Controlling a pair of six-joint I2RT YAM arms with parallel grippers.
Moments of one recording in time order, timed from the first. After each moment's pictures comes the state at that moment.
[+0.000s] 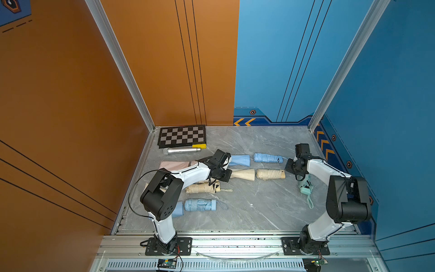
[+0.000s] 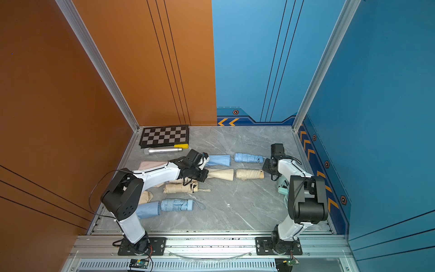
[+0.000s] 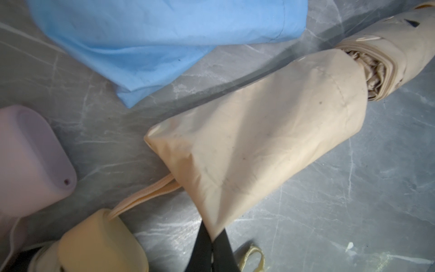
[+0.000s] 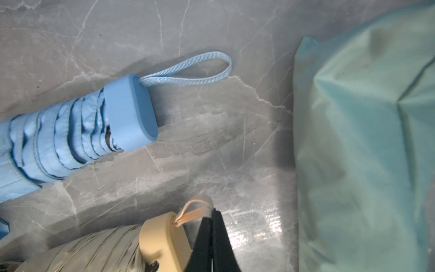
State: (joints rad) left arm -0.60 1.78 1.11 -0.37 0.17 -0.26; right arm -0.05 1.64 0.98 -0.46 0.02 0.38
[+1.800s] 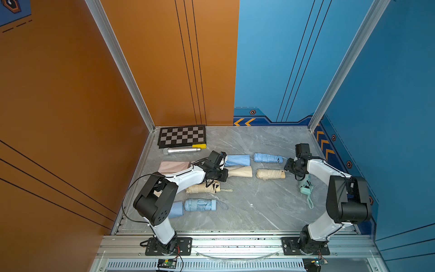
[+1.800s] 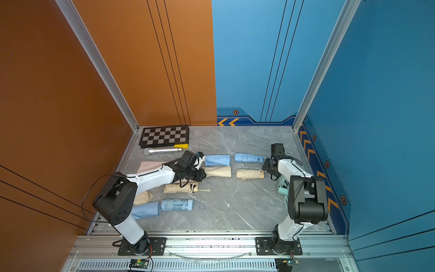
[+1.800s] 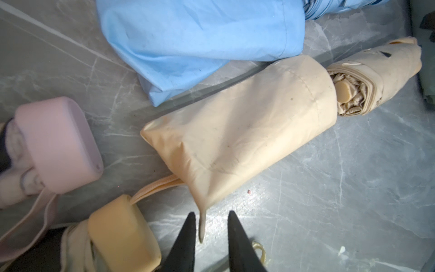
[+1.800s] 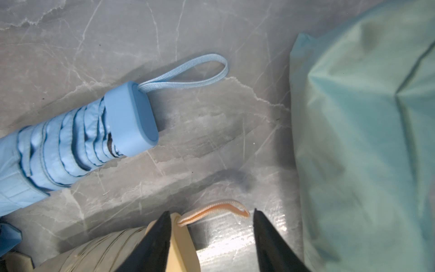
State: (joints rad) left arm -0.58 1.69 1.00 -0.26 0.18 -0.31; right arm -0.05 1.63 0.98 -0.46 0.02 0.43
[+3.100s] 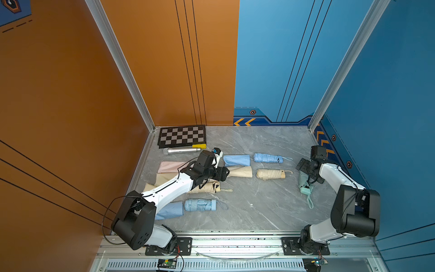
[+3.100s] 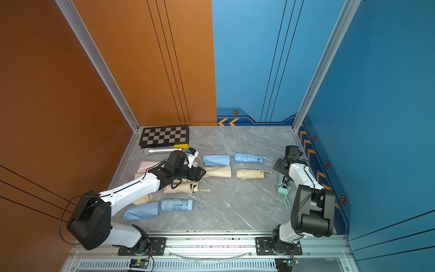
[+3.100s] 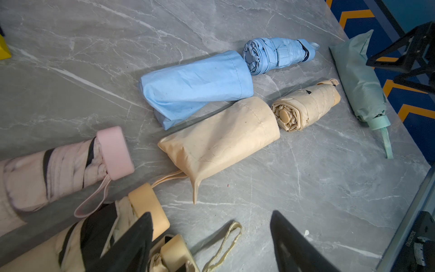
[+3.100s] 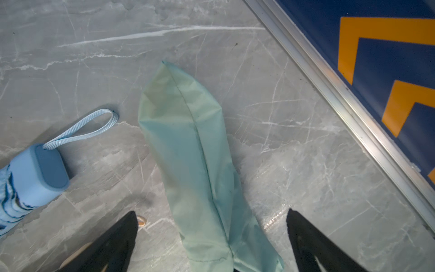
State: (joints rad) left arm -0.55 1.43 0.89 -0.21 0.19 -0.29; right arm -0.22 1.53 0.95 -0.52 0.17 0.42
